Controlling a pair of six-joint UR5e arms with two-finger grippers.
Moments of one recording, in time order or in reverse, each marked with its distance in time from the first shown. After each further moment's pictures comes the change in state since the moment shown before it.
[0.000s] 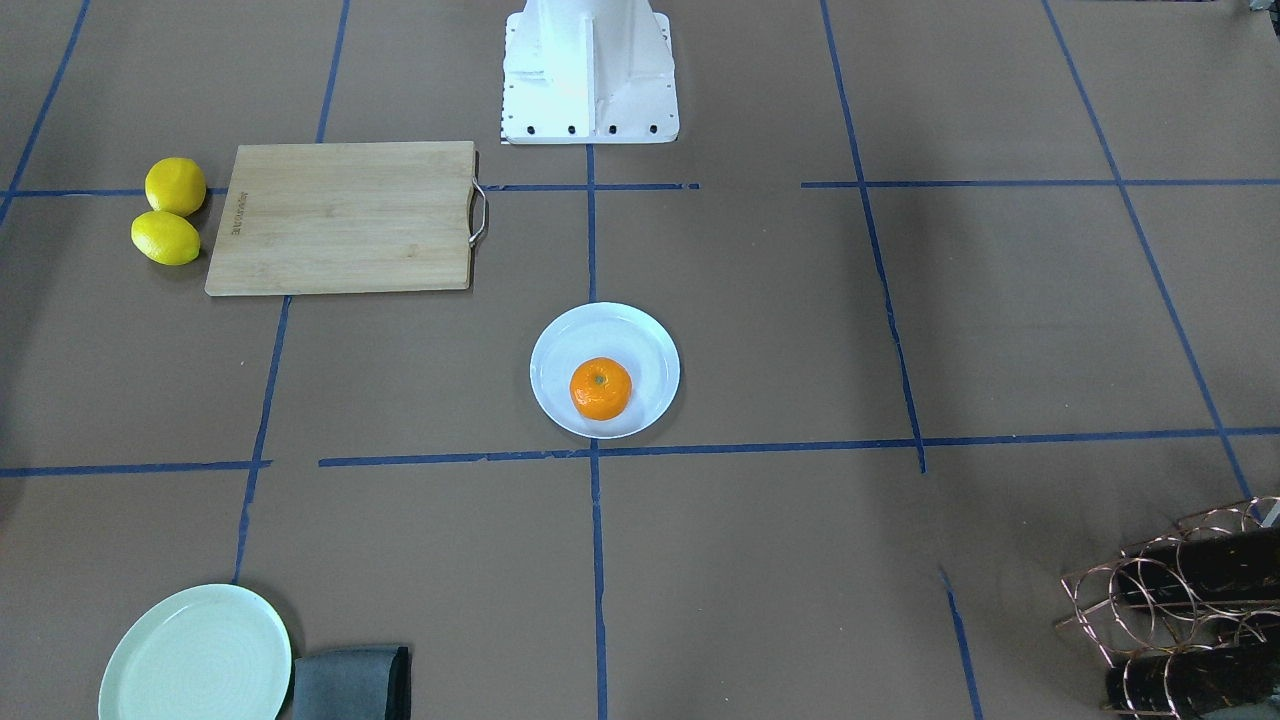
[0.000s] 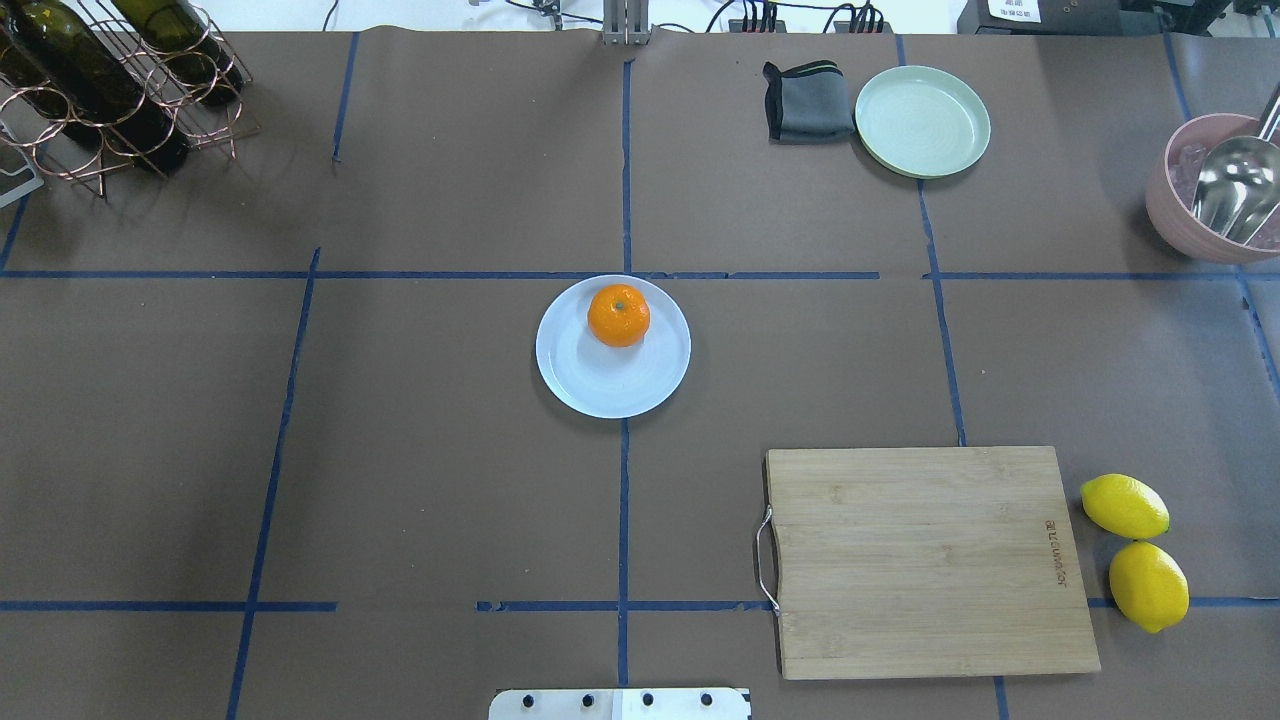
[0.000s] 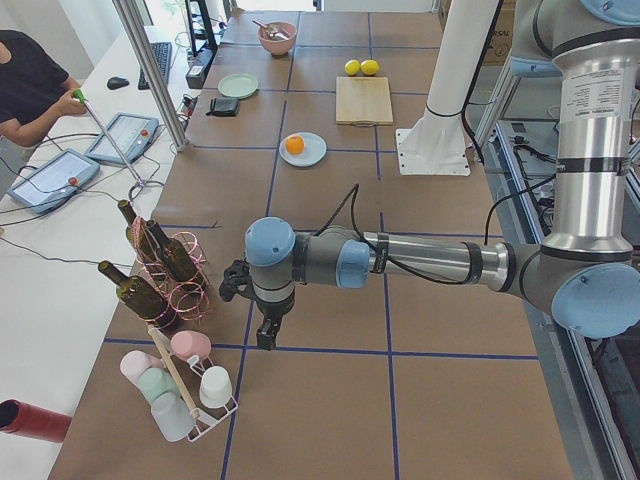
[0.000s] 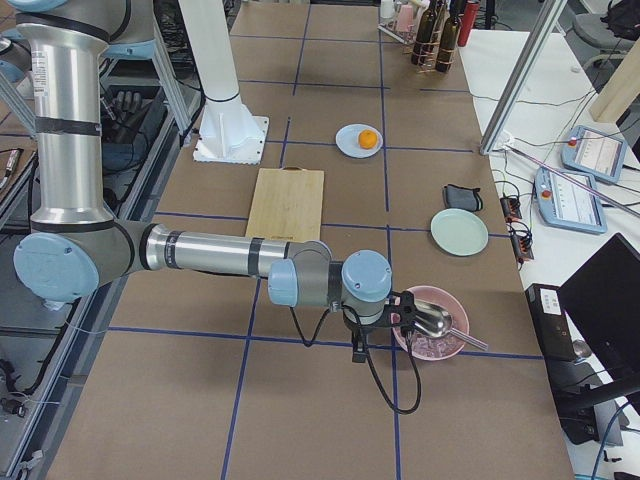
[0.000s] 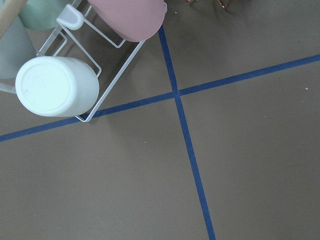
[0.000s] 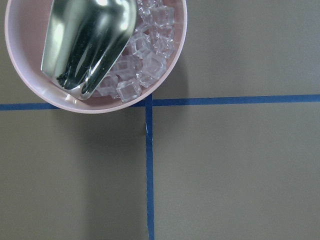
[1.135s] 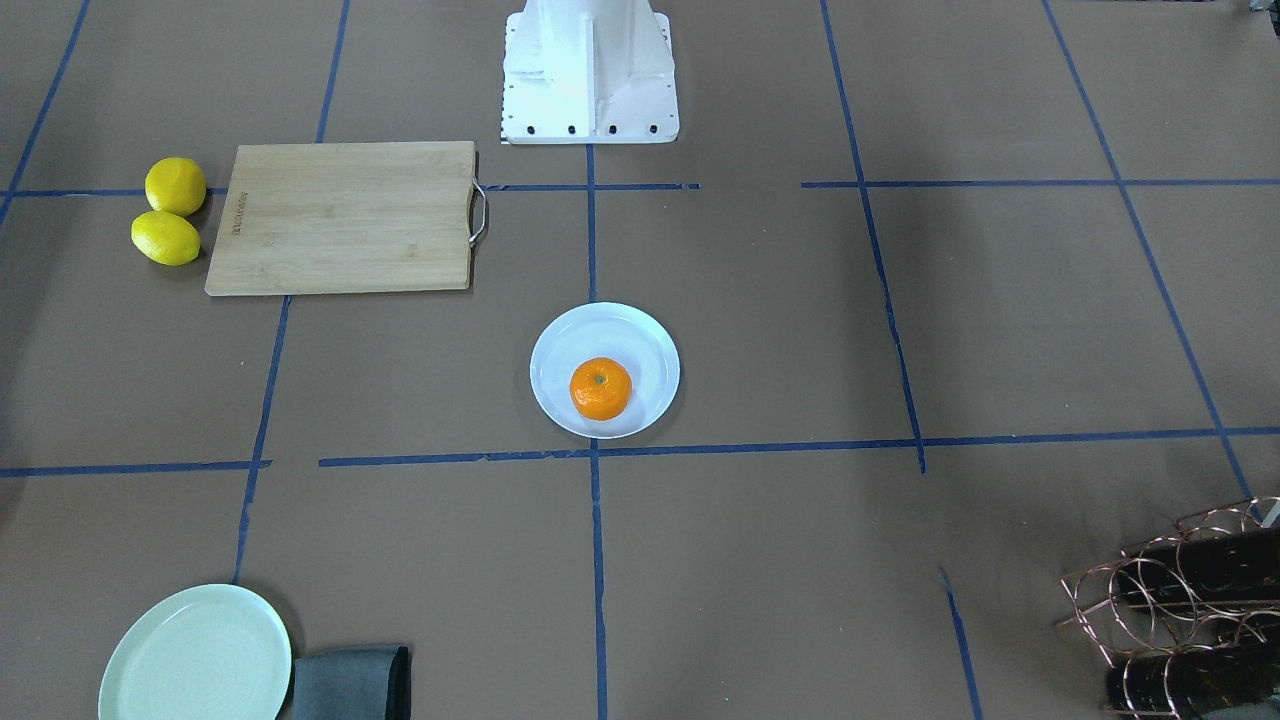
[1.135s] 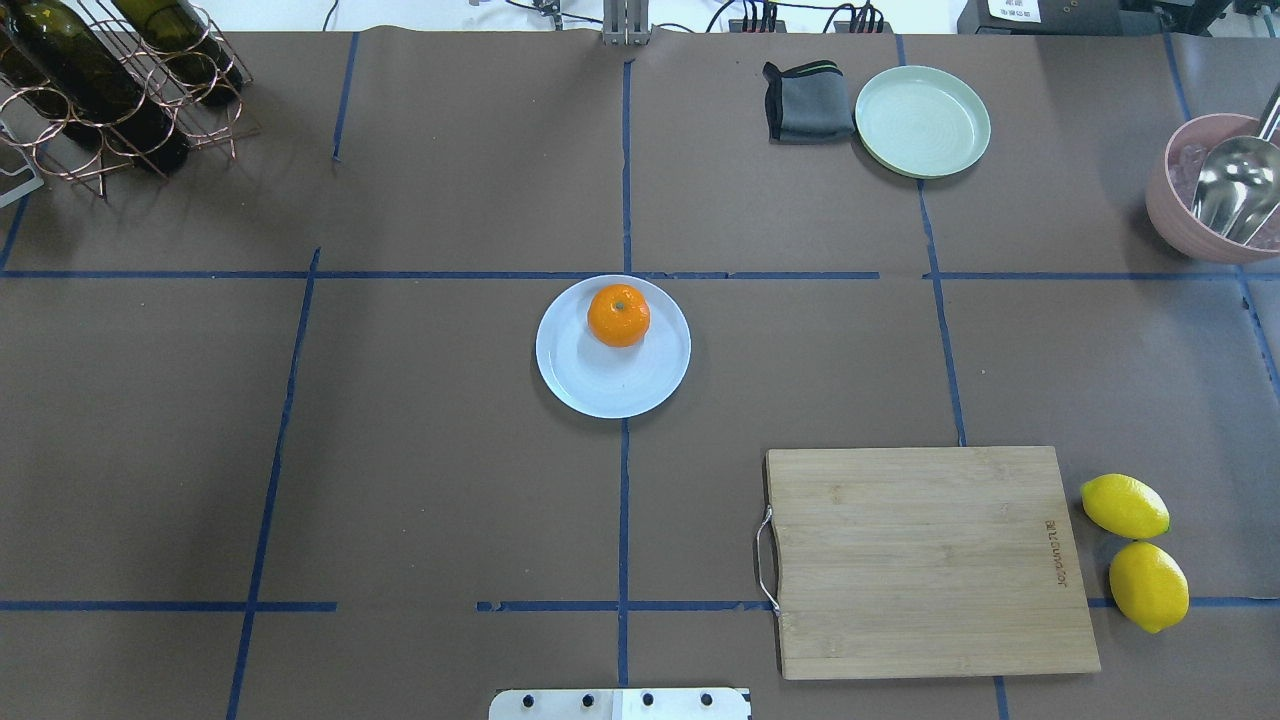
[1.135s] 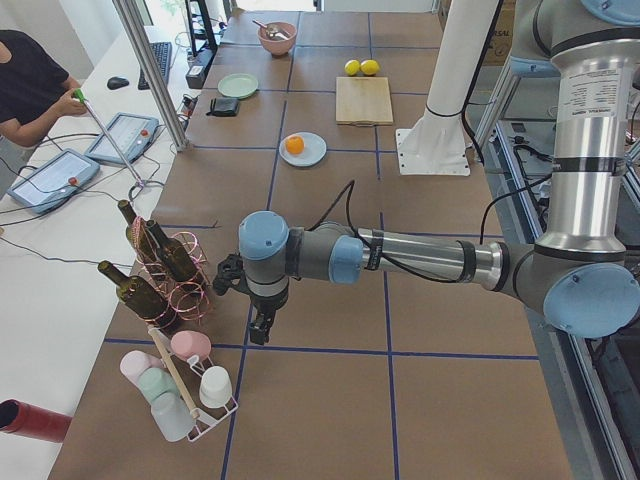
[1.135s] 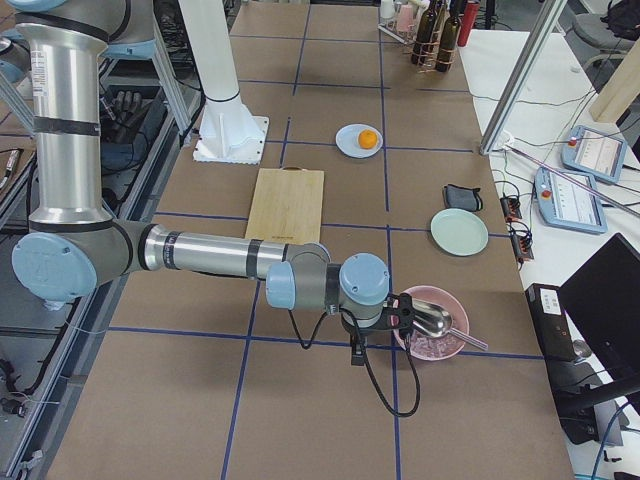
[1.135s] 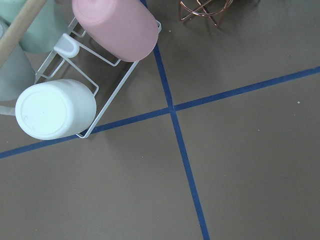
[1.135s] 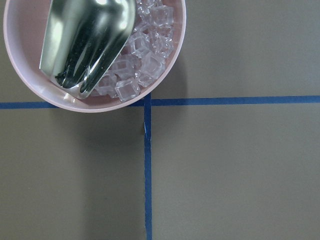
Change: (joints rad) left arm 0.002 -0.025 0.013 -0.002 0.000 -0.001; right arm 0.001 0.003 -0.003 0.002 0.000 -0.001
